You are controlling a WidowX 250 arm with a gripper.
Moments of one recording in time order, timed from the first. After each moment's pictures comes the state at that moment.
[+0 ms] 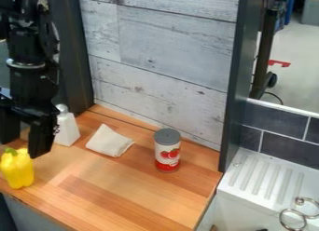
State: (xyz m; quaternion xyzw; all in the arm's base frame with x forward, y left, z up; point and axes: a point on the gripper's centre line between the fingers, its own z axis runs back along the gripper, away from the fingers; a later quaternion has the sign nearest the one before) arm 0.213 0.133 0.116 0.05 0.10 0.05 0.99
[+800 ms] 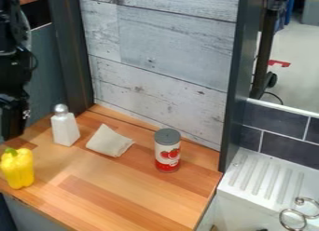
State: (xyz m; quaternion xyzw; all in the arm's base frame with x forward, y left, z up) arm 0.213 0.189 0.123 0.07 0.08 0.04 0.99
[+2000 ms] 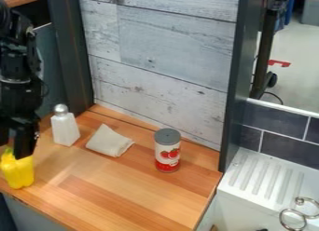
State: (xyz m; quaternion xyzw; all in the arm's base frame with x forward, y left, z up) arm 0.232 0.205 0.073 0.04 0.13 0.04 0.99
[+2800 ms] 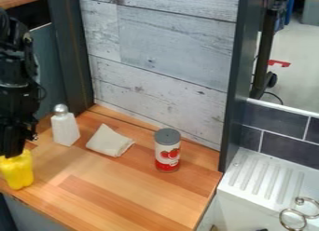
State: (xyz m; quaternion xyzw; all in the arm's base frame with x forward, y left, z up) arm 0.232 0.213 0.061 0.02 0.14 0.05 0.99
